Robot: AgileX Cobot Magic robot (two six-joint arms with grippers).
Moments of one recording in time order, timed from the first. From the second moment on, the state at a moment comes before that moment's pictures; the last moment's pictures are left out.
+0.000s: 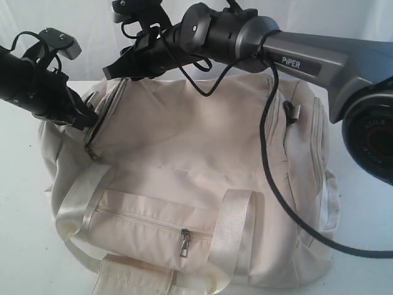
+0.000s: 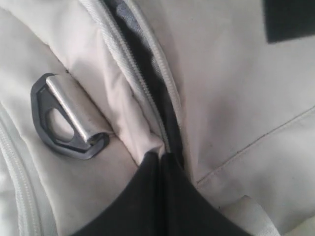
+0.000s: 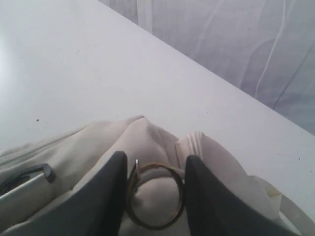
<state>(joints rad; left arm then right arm) -0.18 1.62 -1.18 -0.67 0.73 1.03 0.74 2.22 -1.98 0.50 0.38 -0.52</state>
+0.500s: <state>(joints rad) -0.18 1.59 -1.18 -0.64 0.78 1.02 0.74 2.30 -2.06 0.50 0.35 -0.52</state>
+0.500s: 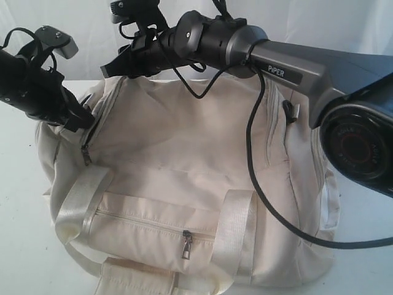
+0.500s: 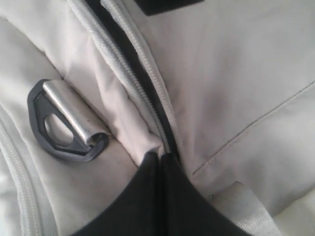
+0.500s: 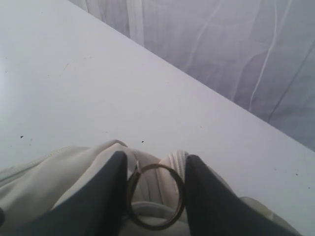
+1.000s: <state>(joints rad) -0.18 1.59 -1.18 -0.58 0.79 0.94 0.72 2.30 -2.07 0.45 0.42 -0.45</state>
